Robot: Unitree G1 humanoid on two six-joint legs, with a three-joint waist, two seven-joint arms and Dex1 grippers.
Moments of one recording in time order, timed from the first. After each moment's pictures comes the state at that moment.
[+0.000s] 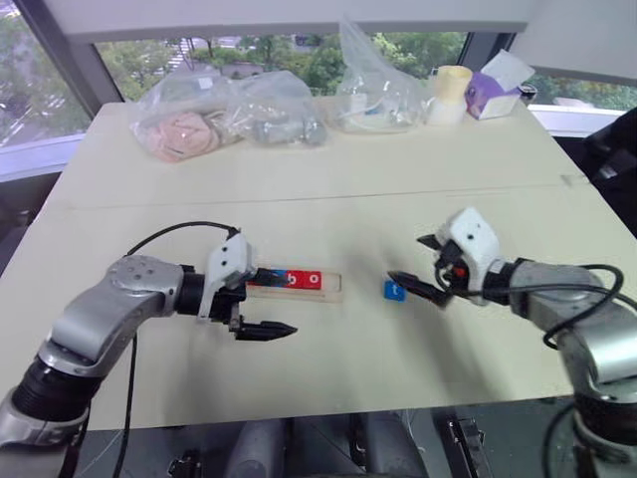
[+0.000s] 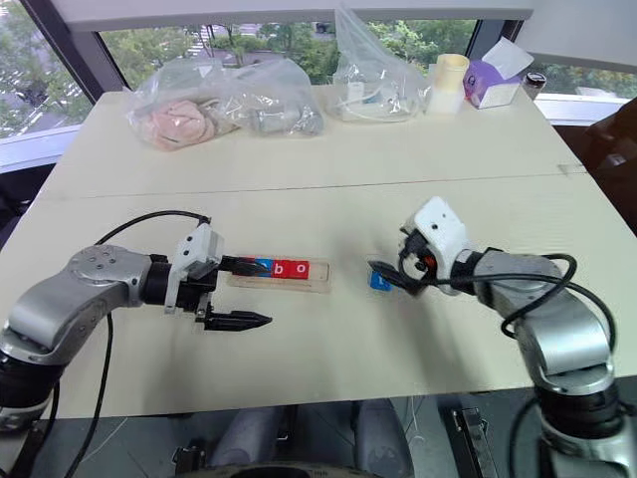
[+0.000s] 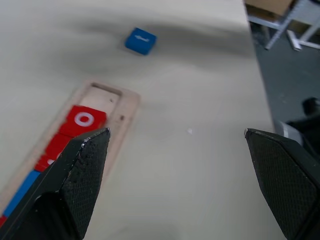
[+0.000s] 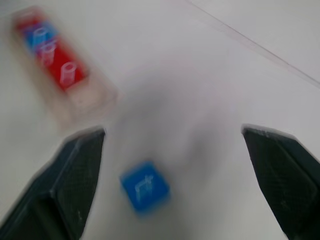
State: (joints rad) left arm -0.34 0.85 -0.12 -0.39 -0.56 0.69 -1.13; right arm -0.22 -0.79 -0.07 -0.51 0.31 0.82 0.85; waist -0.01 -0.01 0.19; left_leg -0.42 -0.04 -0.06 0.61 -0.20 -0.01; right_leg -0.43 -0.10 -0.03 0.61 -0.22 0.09
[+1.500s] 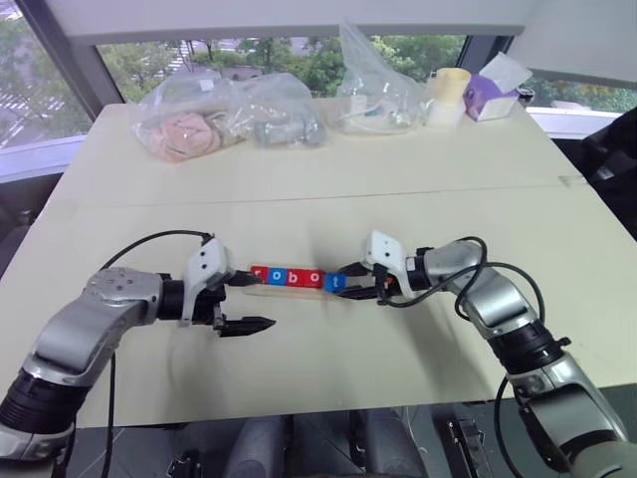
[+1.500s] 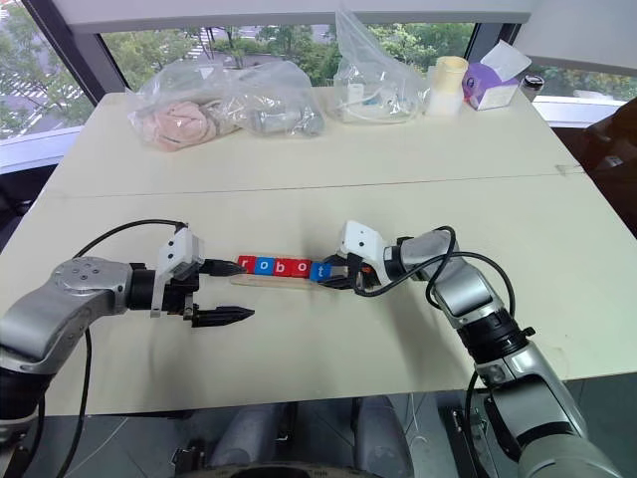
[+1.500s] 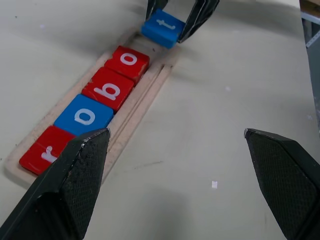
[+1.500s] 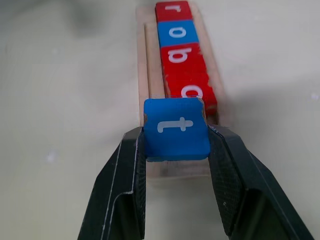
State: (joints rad) left arm -0.24 0.84 -0.06 -0.34 -0.51 0.64 -1.06; right arm -0.58 -0.56 0.35 0.07 0.15 0.36 1.15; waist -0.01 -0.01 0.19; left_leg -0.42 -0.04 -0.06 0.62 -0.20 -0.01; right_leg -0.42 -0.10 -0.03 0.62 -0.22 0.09
